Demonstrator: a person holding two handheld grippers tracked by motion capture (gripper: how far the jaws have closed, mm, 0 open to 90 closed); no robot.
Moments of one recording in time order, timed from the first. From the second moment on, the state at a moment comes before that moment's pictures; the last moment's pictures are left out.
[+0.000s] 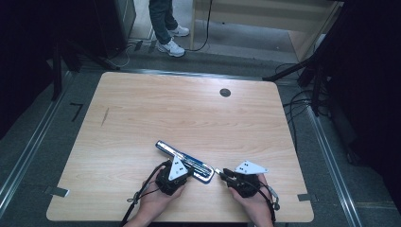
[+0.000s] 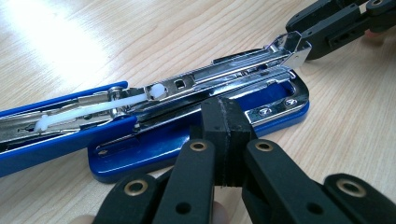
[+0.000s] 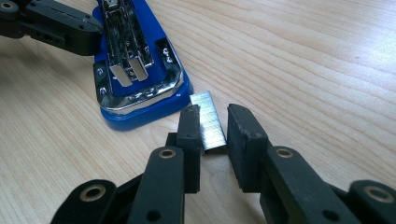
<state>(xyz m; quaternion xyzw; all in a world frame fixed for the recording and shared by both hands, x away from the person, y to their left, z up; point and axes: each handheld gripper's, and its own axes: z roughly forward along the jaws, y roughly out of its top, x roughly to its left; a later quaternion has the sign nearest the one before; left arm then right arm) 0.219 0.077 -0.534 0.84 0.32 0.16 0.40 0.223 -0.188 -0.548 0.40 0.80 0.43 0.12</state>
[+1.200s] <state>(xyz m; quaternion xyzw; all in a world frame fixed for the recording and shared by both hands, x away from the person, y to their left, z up) 0.219 0.077 -0.534 0.84 0.32 0.16 0.40 0.216 -0.194 -0.516 0.40 0.78 0.46 0.13</state>
